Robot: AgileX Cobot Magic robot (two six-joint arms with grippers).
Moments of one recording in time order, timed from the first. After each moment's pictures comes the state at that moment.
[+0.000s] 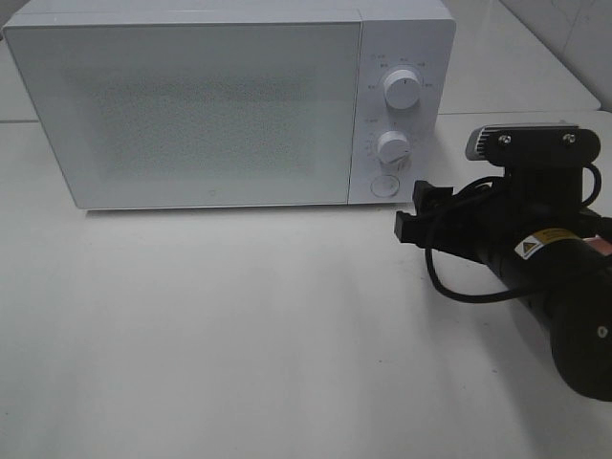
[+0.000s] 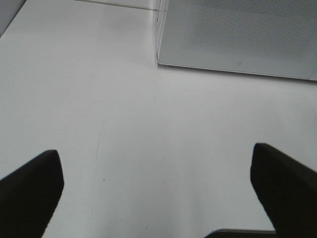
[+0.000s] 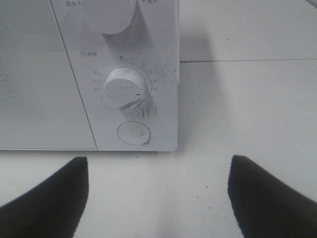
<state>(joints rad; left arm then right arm) 0.05 -0.01 -0.51 -0.10 1.08 -0.02 0.72 1.69 -0.36 0.75 -1.09 -0.22</state>
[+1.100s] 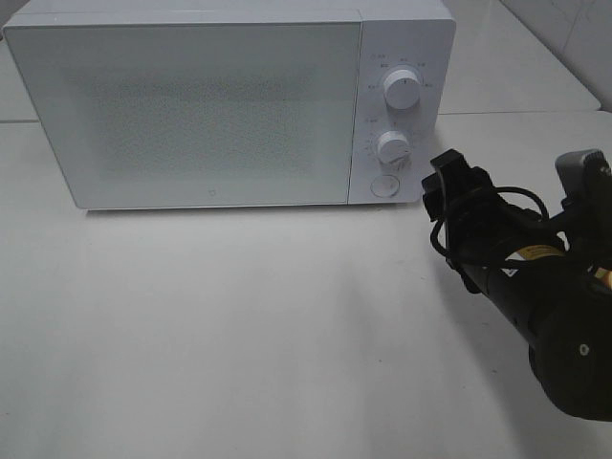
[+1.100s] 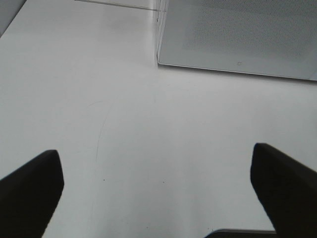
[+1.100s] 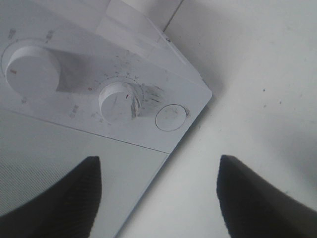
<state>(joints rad) 0.05 -0.01 -0.51 -0.10 1.08 -0.02 0.76 1.72 -0.36 0.79 -1.10 0.83</state>
